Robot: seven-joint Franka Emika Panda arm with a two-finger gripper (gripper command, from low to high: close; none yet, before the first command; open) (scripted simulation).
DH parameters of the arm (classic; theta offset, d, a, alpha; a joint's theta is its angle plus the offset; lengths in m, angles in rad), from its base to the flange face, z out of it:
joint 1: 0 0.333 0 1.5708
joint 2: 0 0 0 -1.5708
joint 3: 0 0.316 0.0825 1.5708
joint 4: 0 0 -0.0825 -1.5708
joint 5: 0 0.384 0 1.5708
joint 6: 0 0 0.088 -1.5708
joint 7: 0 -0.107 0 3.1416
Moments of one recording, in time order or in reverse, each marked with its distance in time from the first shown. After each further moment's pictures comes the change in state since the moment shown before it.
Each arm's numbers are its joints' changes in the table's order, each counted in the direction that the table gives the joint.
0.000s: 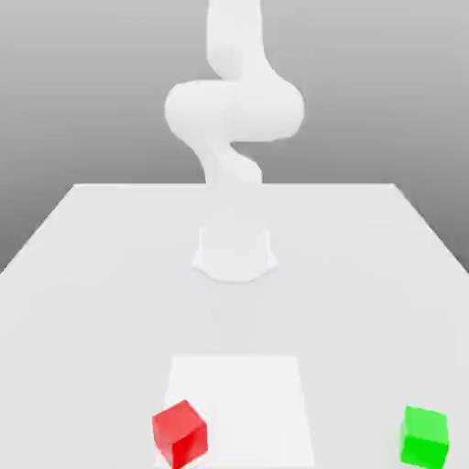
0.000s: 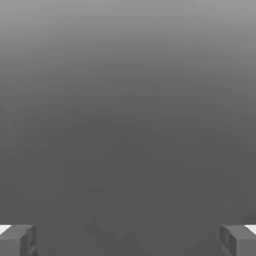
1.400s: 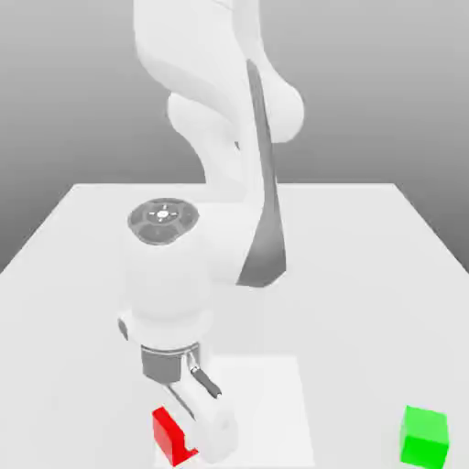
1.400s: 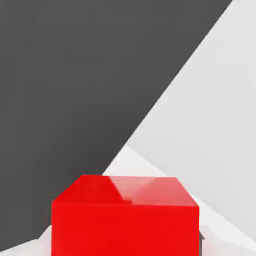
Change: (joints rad) arm -0.226 -0.967 0.086 -0.152 -0.055 0.393 -0.740
